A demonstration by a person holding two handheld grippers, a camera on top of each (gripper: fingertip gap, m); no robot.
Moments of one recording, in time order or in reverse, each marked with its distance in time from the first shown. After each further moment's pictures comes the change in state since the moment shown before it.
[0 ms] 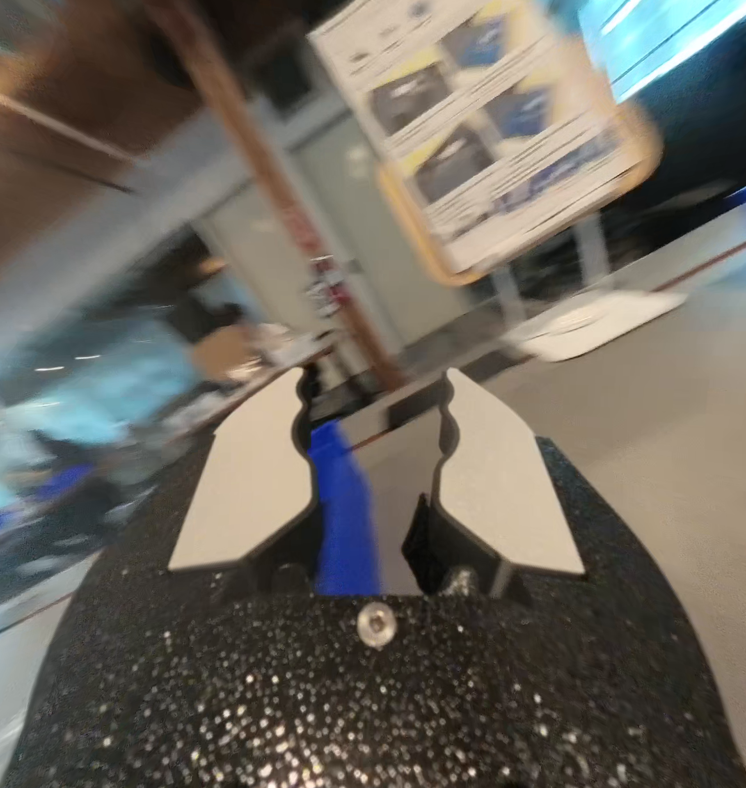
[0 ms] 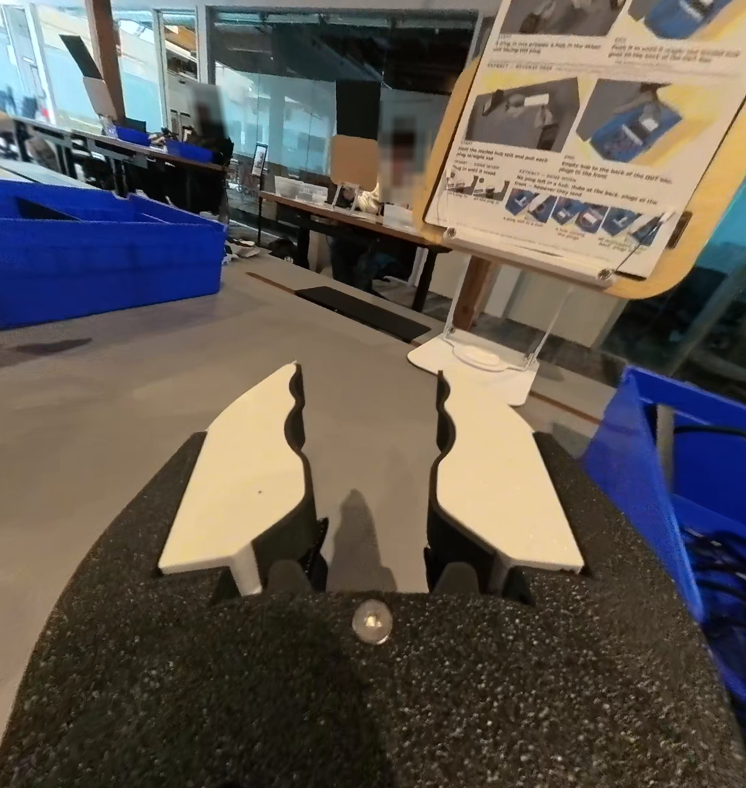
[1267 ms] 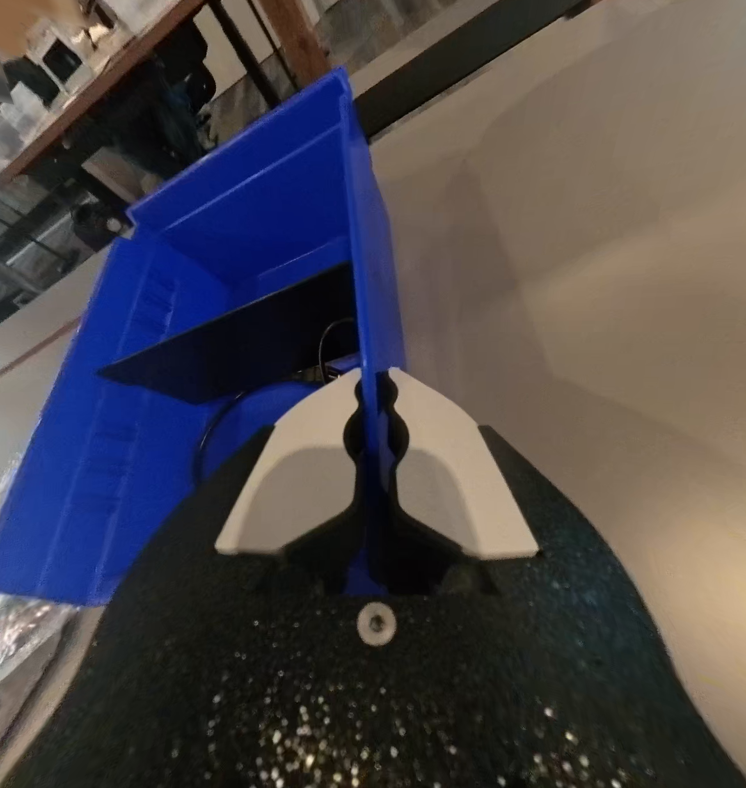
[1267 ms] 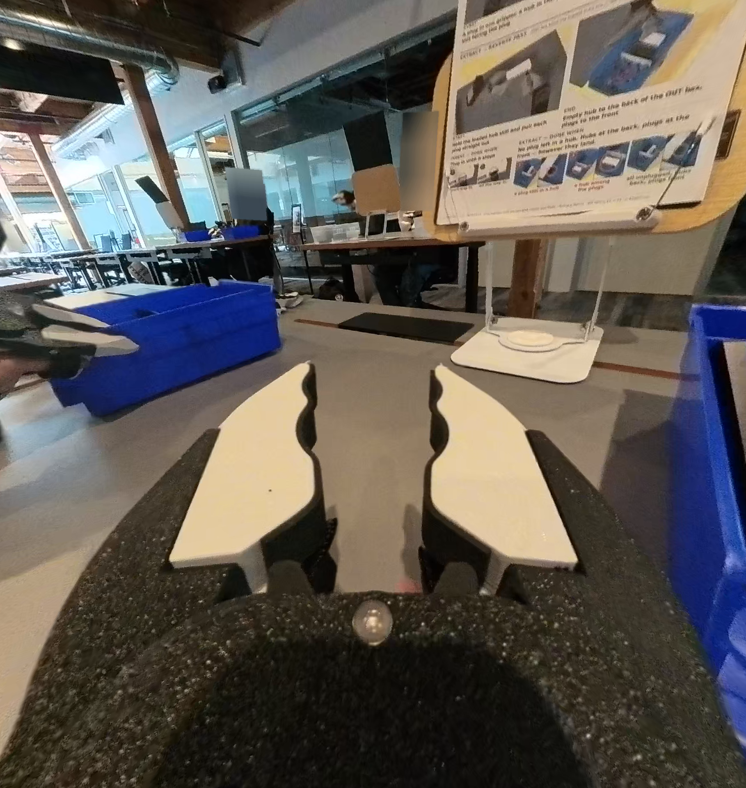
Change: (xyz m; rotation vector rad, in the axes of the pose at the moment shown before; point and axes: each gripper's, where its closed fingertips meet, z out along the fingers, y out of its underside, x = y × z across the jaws) left arm -0.030 0.164 0.001 -0.701 0.197 -0.079; right arm 0.006 -0.009 -0.009 0.056 -0.068 0.306
